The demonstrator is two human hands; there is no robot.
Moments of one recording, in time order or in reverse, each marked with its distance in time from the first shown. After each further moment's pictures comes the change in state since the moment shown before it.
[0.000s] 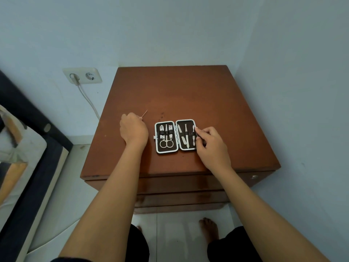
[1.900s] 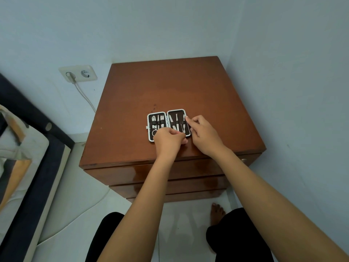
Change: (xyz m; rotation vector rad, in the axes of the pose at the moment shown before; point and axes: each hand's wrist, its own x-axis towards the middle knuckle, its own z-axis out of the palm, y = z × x) left_hand -0.134 0.055 -0.005 -0.520 -0.443 -0.151; right_hand 0.005 0.014 -0.013 -0.072 -0.230 -0.150
